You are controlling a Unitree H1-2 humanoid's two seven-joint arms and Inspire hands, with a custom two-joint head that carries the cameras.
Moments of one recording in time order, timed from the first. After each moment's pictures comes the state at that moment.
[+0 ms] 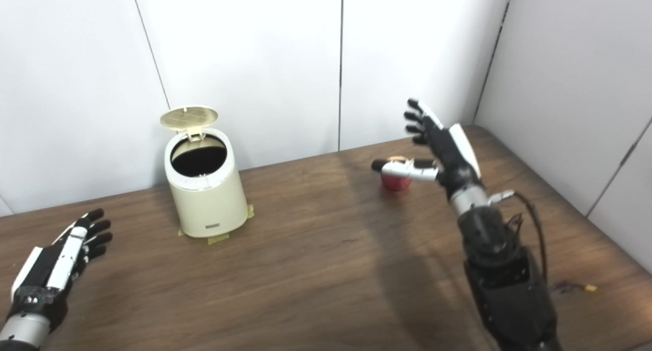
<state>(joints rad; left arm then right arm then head) -0.26 0.21 0.07 -0.08 0.05 0.38 -0.20 -0.24 -0.43 -0.20 -0.31 -0.17 0.46 0.00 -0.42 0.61</state>
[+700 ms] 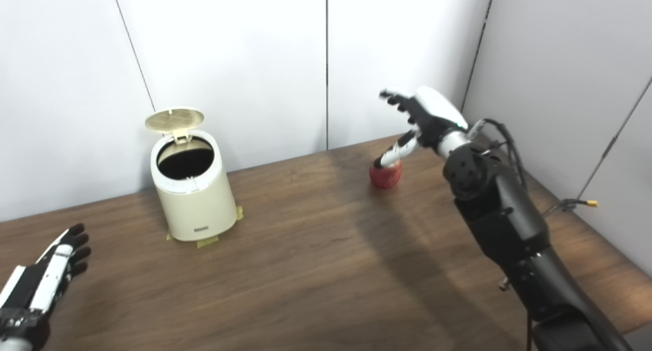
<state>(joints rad) -0.20 0.22 0.04 -0.20 0.07 0.45 -0.18 -0.44 -0.64 0.01 -0.06 -0.62 0.48 0.33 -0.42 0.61</state>
